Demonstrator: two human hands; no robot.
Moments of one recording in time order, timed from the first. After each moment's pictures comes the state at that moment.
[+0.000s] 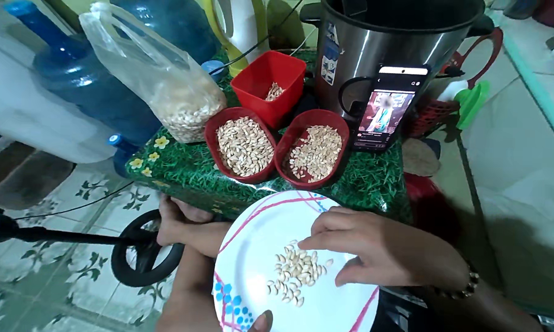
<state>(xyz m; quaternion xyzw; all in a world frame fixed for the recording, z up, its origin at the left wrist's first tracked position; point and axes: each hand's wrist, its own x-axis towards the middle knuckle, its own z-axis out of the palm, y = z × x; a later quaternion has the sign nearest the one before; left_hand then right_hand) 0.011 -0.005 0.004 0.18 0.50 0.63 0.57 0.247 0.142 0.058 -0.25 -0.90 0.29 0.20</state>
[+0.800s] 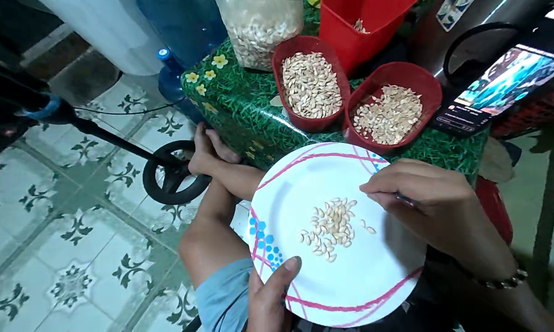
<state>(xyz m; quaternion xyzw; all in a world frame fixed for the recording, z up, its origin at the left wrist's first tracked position) 0.007 -0.011 0.001 0.13 0.47 0.67 0.56 0.222 0.149 0.052 -0.31 -0.88 0.17 0.32</state>
